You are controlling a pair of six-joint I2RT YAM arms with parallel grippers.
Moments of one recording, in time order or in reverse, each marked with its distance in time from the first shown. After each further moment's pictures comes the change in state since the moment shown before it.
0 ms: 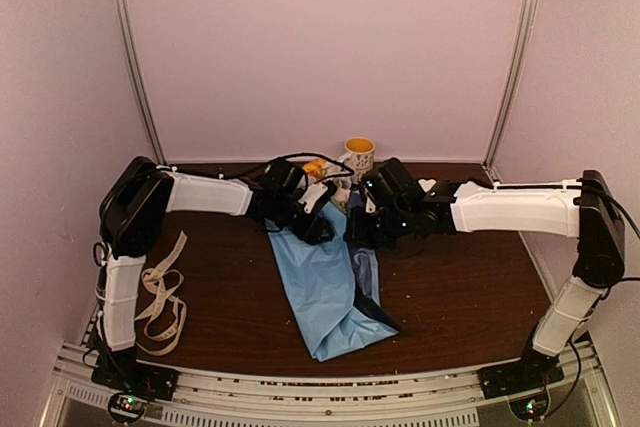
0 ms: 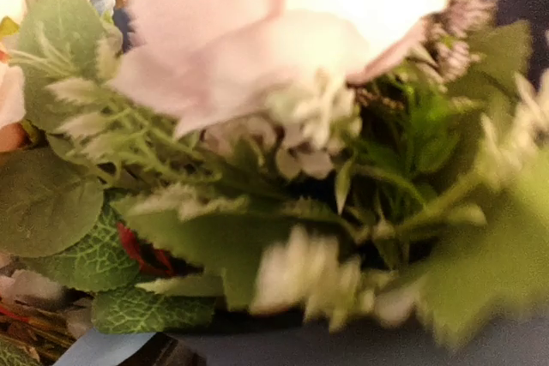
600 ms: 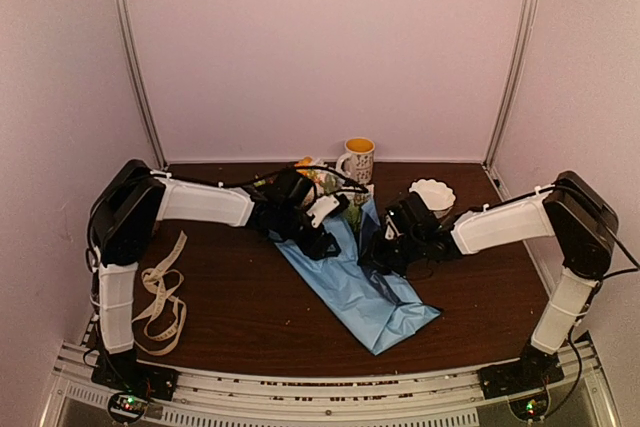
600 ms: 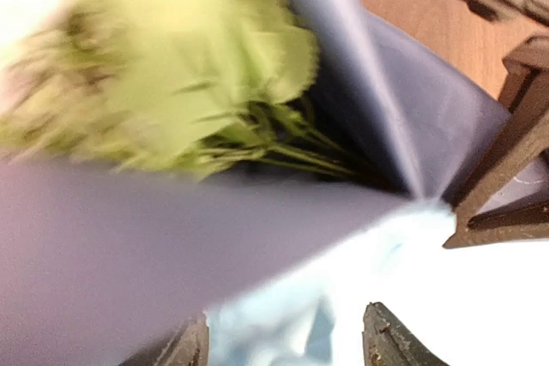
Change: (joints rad) left arm -0.101 -0.069 -0.088 0.000 -0.040 0.092; right arm -0.124 0.058 -0.290 0.341 -0.213 0.164
